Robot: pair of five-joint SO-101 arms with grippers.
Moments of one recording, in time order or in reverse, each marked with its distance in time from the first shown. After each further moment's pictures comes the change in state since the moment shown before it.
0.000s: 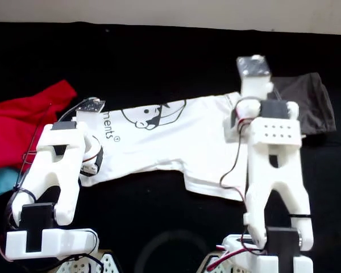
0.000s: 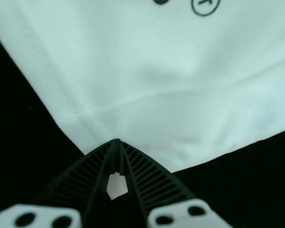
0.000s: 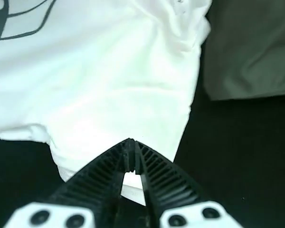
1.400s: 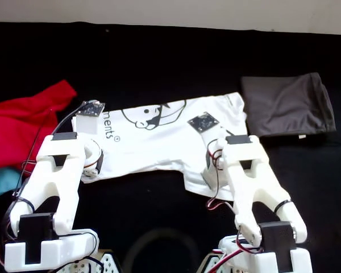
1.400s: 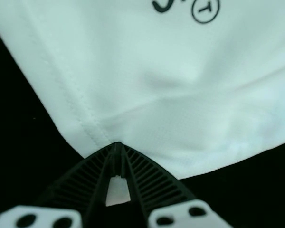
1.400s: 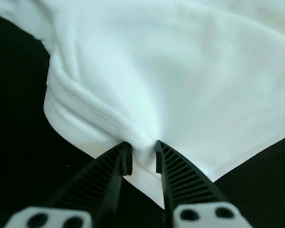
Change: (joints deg) left arm -0.3 -1.8 7.1 -9.2 0.0; right arm -5.7 2.3 25.1 -12.8 17.6
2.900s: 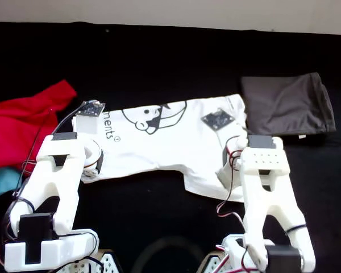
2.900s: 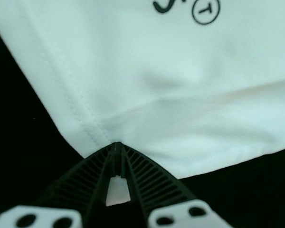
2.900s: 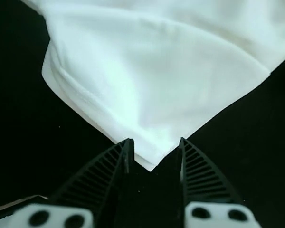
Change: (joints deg) left arm 0.0 0.0 0.0 0.0 0.0; right arm 6.4 -12.0 -2.9 10.5 8.6
